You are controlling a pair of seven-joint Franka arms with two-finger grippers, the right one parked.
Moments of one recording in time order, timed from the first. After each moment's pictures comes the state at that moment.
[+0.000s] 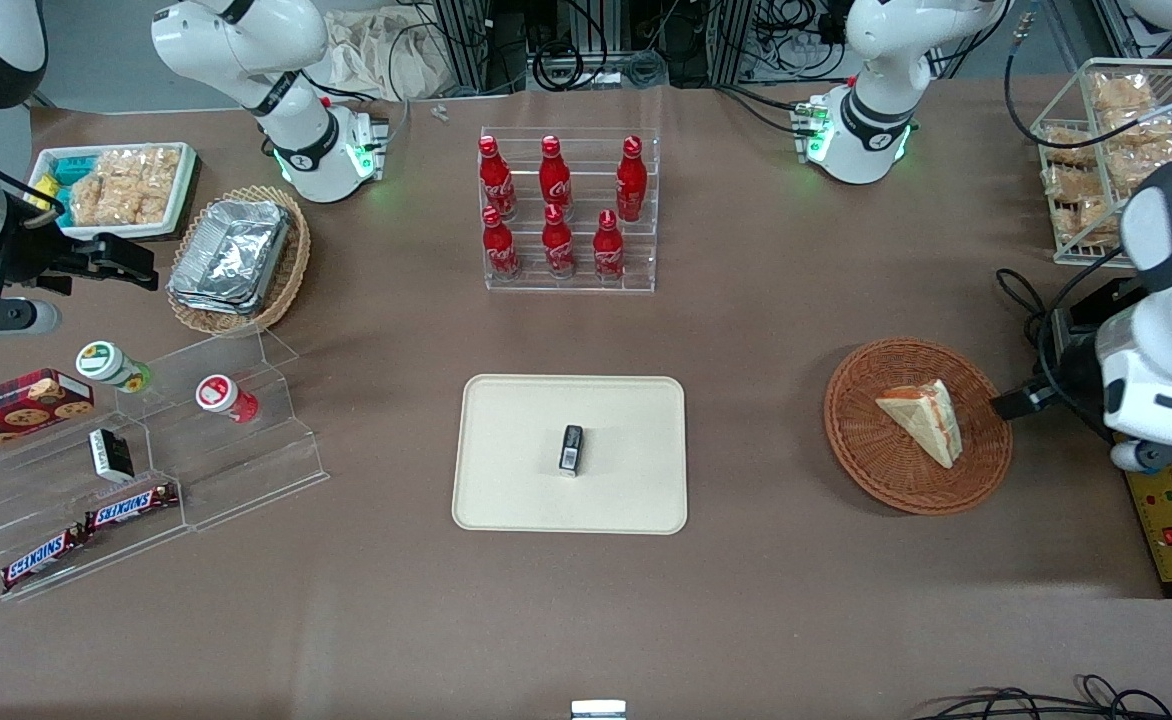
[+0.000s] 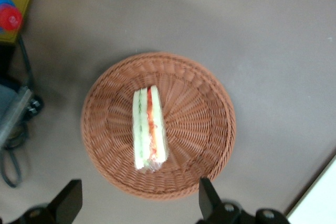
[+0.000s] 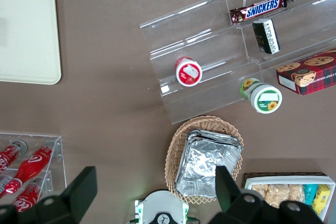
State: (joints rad) arm 0.35 0.23 -0.38 -1.77 0.10 1.97 -0.60
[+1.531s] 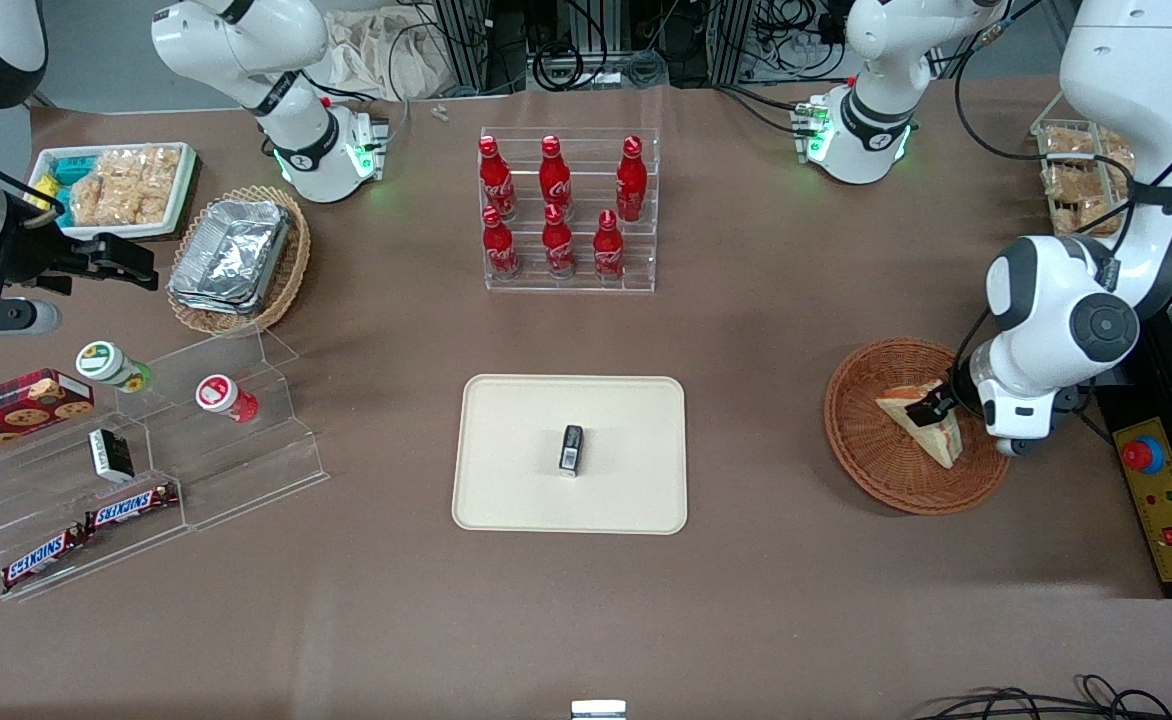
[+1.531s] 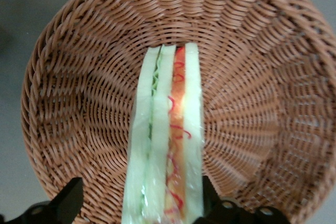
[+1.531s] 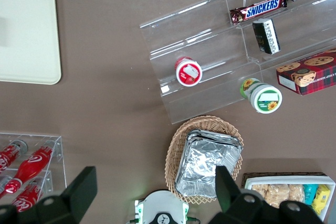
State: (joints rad) arm 0.36 0.33 -0.34 -2.14 0.14 2.37 -0.77
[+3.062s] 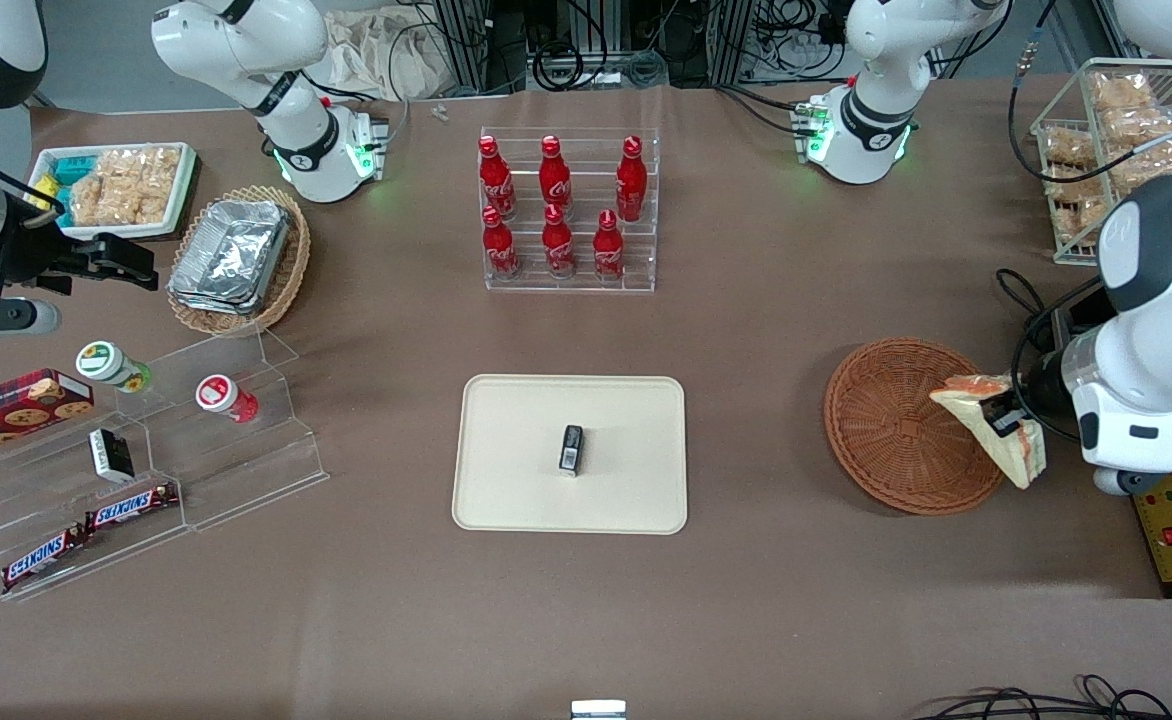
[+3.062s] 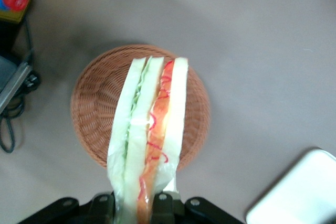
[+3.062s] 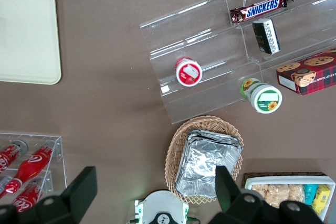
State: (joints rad) arm 0.35 0.37 -0.56 -1.42 0.20 1.68 -0.77
